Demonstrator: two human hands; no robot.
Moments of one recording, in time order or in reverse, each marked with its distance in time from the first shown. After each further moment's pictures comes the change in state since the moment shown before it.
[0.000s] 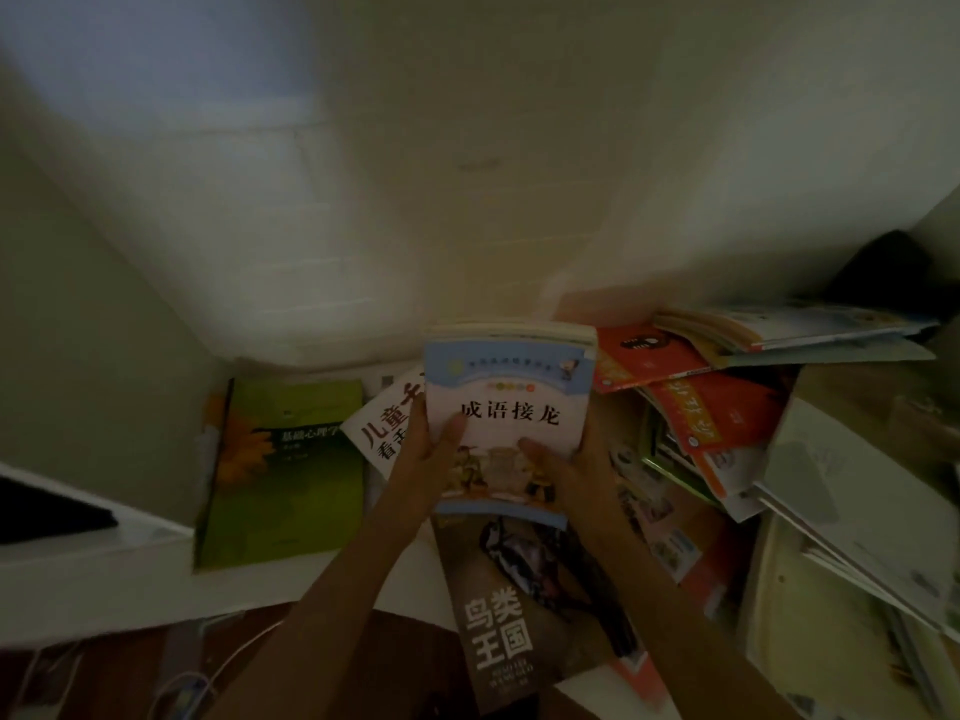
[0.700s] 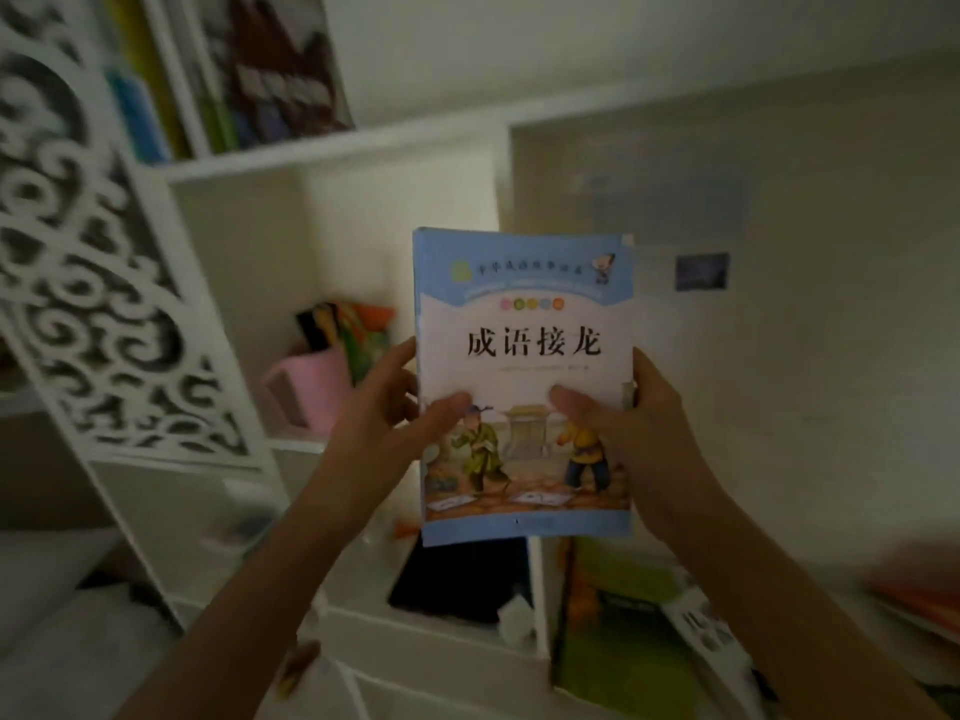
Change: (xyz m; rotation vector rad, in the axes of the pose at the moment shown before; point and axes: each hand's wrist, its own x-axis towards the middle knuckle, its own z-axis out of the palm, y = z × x) left_hand -0.258 0.256 -0.312 0.253 0.424 0.662; right_hand -0.180 -0.281 0.267 0.192 -0.468 -0.473
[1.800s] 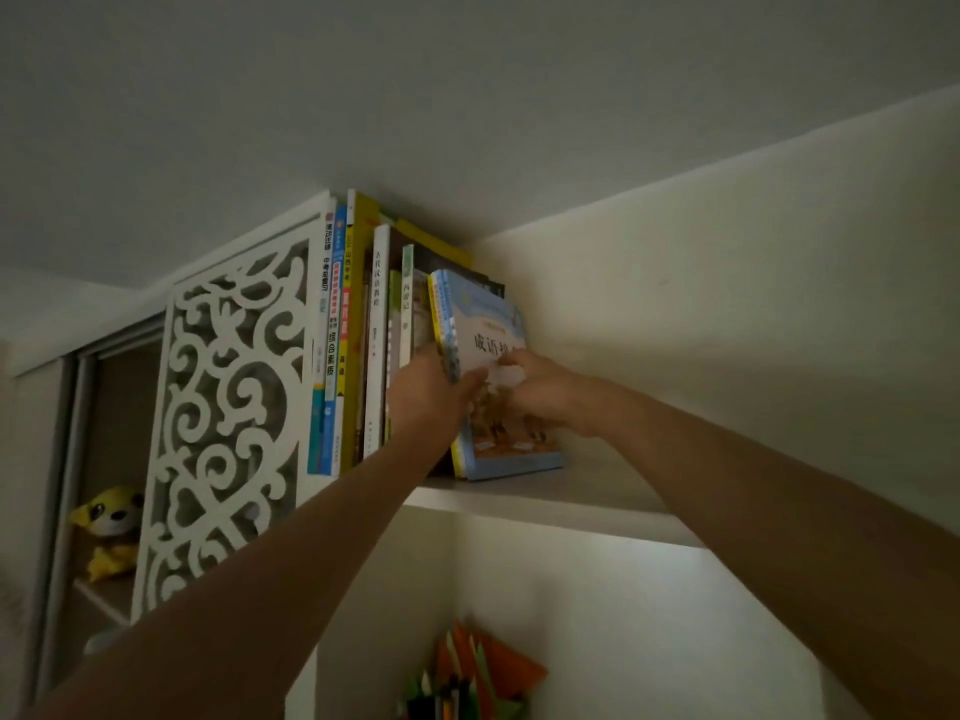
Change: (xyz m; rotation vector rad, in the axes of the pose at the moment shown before) left_hand 0.330 0.085 -0.154 0.753 0.709 0.261; right_hand 0.363 -0.148 0.254 -0.627 -0.594 -0.314
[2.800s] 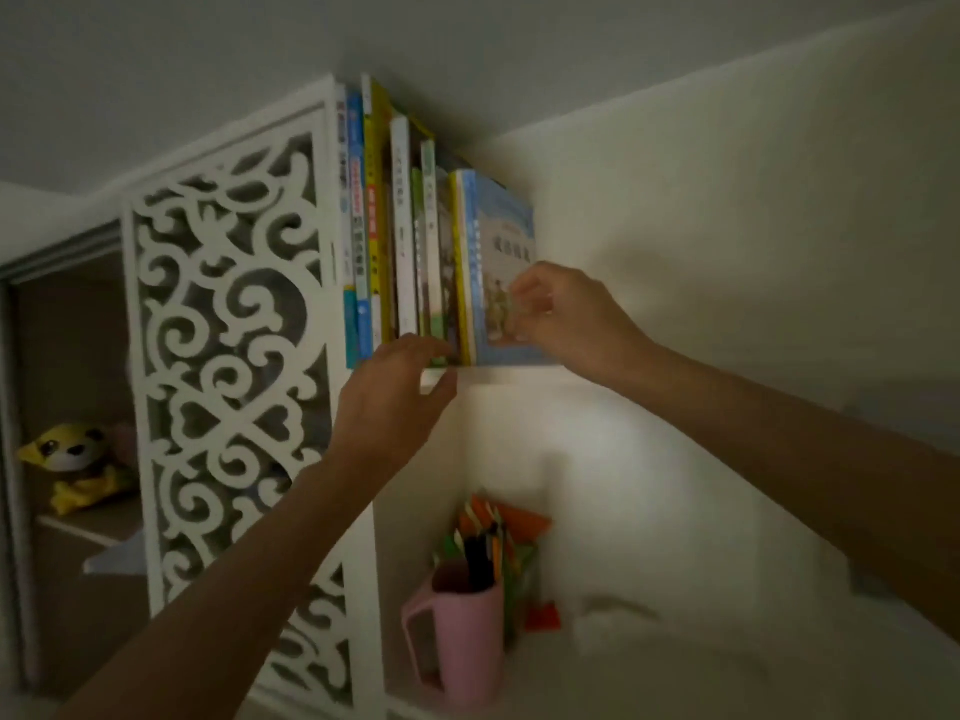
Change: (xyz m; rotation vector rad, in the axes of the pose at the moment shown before) left_hand -0.097 -0.065 -0.083 0.075 -0.146 0.353; right_hand -0.111 -0.042 0.058 -0.177 0.390 -0.173
